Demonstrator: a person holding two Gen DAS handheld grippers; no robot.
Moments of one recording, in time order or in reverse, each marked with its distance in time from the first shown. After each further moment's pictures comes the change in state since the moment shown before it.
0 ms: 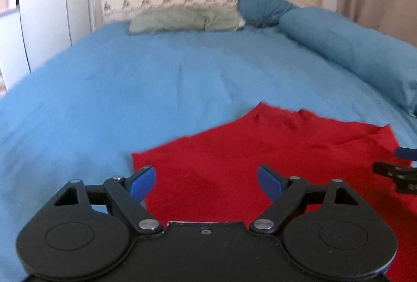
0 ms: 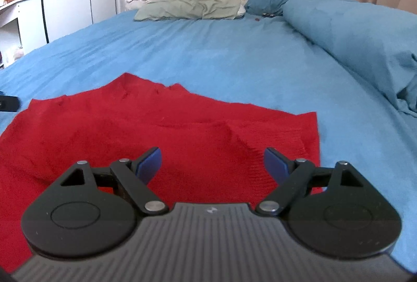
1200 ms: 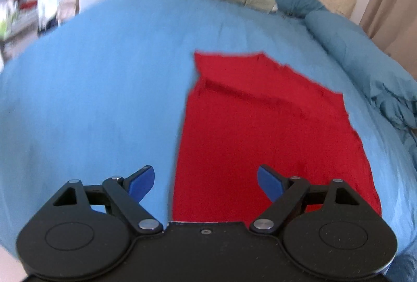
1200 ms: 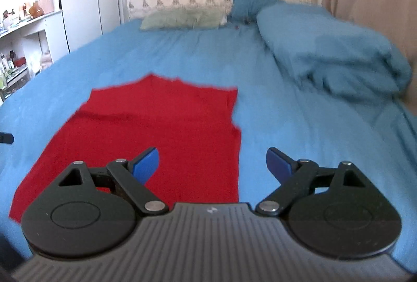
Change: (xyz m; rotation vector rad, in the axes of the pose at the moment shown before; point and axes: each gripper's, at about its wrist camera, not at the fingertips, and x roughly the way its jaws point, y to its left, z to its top) left arm -0.274 -0.007 -0.135 -0.290 0.174 0.040; right arm -0.344 -0.039 -0.056 0.060 0.034 -0.019
